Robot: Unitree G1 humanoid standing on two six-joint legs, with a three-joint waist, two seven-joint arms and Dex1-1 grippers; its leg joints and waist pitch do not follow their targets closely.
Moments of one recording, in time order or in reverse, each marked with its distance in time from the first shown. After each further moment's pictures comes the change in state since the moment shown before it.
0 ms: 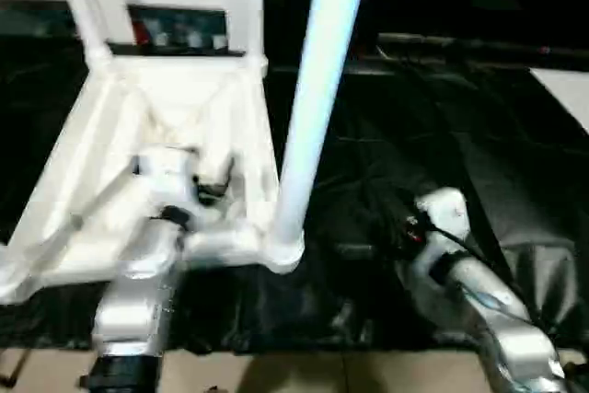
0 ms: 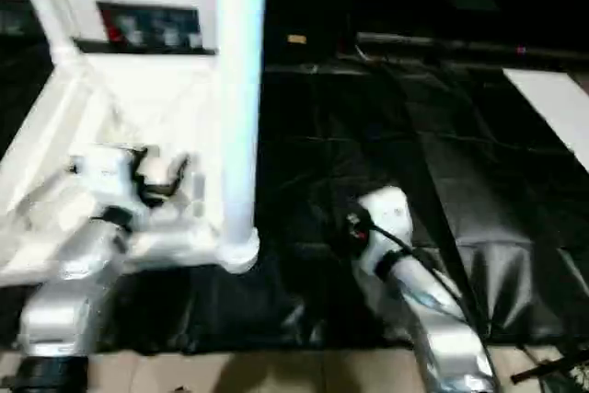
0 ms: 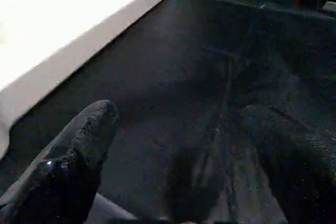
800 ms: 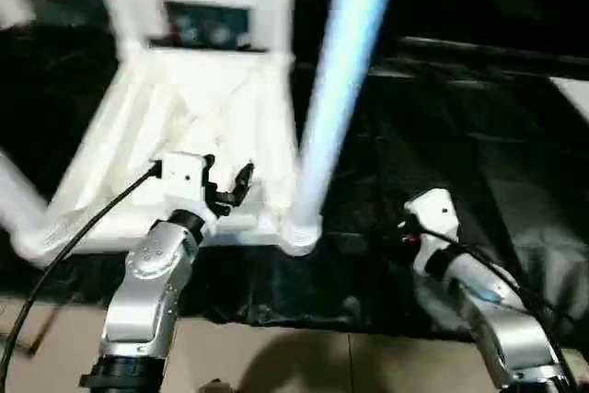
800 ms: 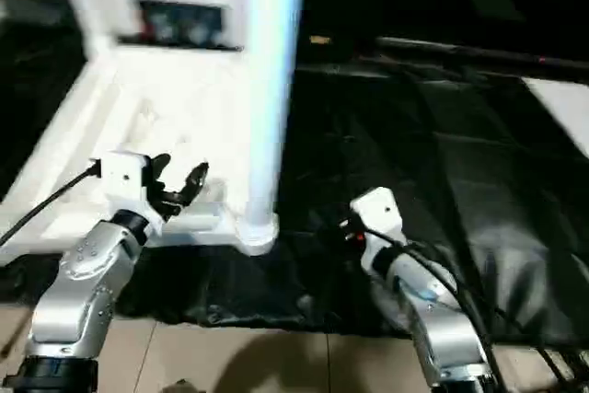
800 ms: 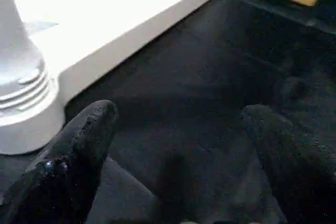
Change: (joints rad) left arm 0.001 0.007 -0.022 0.010 -0.020 0.042 -0.028; right arm -0.060 -0.029 0.047 0.070 -0.070 -0.041 0.027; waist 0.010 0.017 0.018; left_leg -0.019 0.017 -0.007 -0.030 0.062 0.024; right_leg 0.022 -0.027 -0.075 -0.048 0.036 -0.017
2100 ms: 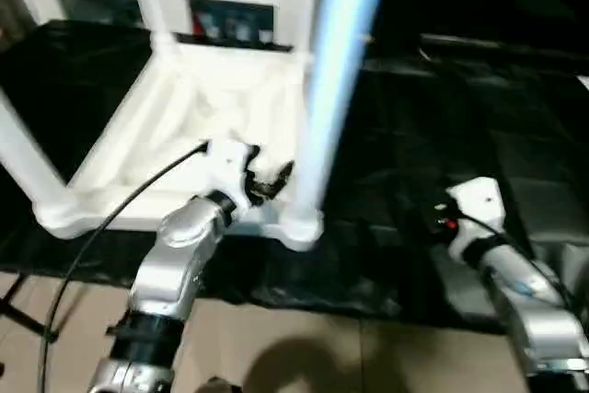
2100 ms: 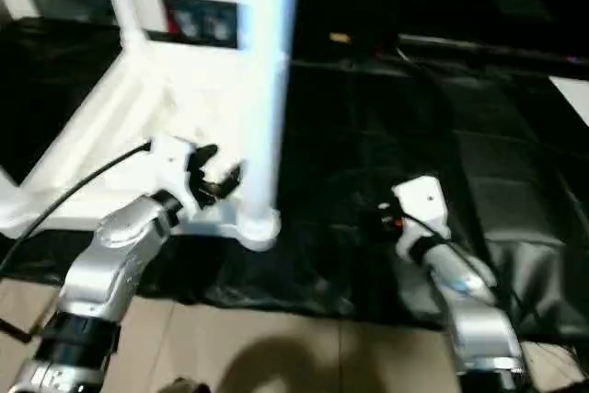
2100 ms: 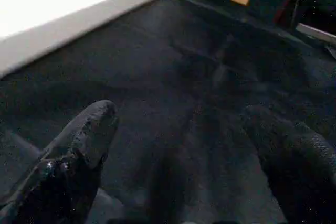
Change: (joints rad) left arm -0.189 0.034 -0.111 0.186 -0.017 -0.009 -0.199; right arm -0.018 -0.078 -0.139 0.047 0.008 -0.003 -0.040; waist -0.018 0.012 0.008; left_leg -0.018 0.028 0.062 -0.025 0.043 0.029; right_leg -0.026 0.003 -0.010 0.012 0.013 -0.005
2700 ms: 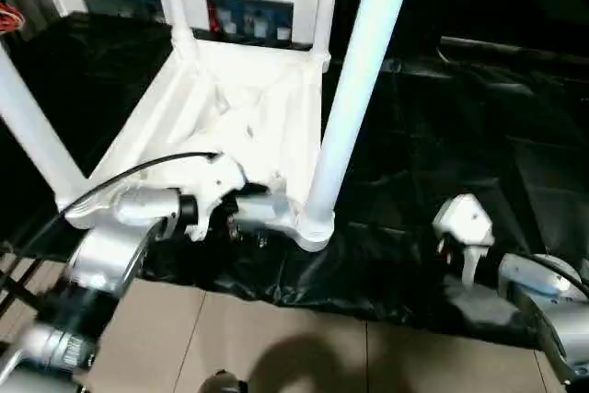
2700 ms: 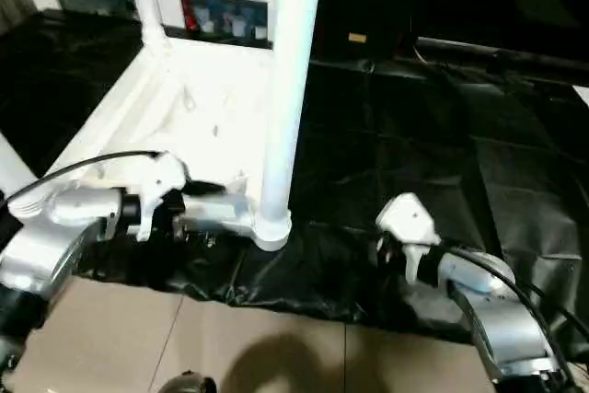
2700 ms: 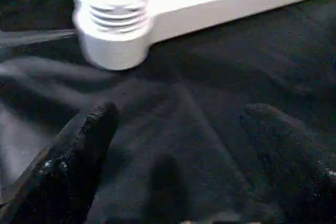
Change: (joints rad) left arm -0.161 0.356 -0.211 0.171 0.029 -0.053 -0.680; right arm 0.025 -0.207 0.155 -0.051 0.054 0.007 0.450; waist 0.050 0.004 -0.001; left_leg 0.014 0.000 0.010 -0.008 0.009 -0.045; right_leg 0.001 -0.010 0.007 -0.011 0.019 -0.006
